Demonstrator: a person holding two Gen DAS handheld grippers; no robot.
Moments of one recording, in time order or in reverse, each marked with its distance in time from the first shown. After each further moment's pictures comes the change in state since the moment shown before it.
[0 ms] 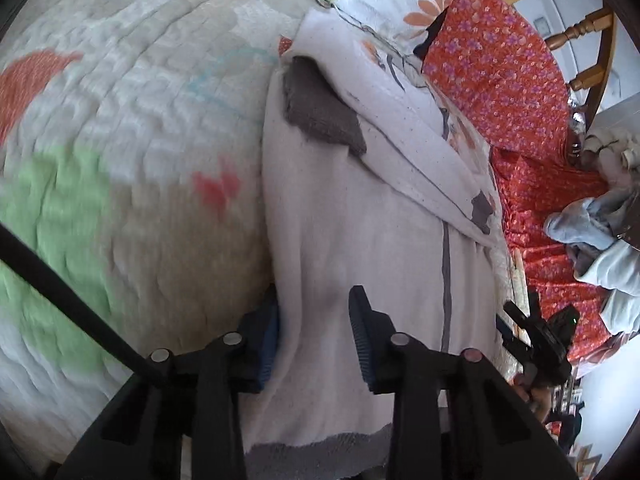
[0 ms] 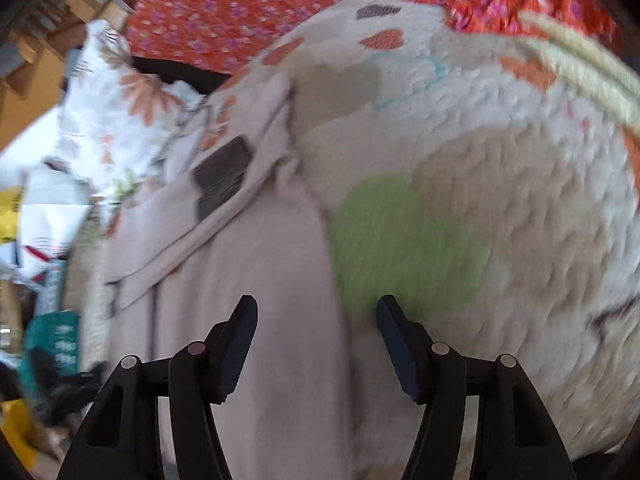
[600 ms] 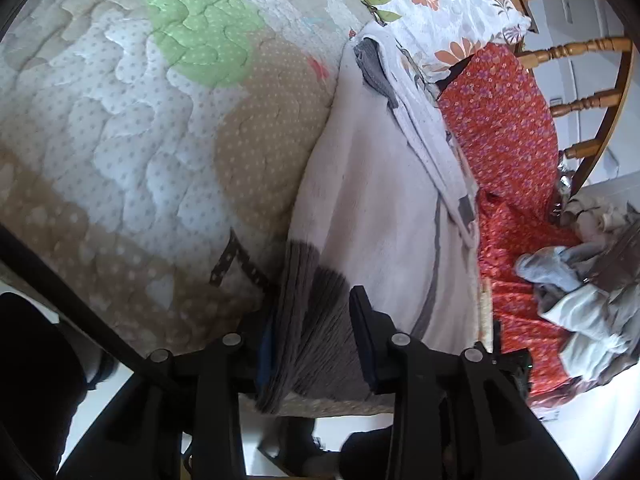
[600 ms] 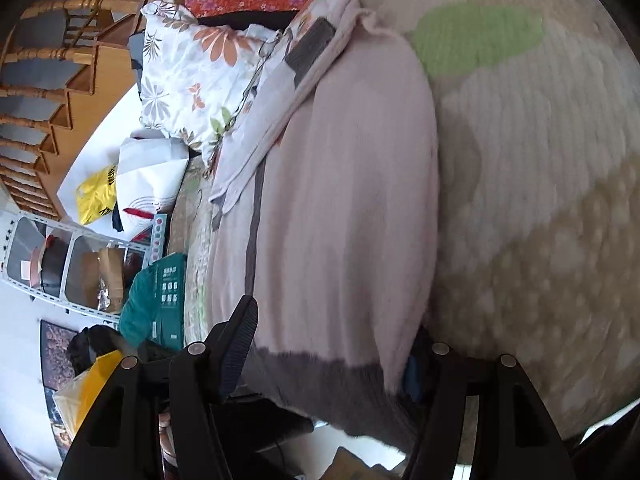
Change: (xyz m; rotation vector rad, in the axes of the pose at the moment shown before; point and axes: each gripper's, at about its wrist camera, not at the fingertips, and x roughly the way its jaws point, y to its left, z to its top) left arm -0.030 0.032 -0.117 -0.252 -0.083 -0.092; right arm 0.003 0.007 -0.093 0.067 0.222 0.371
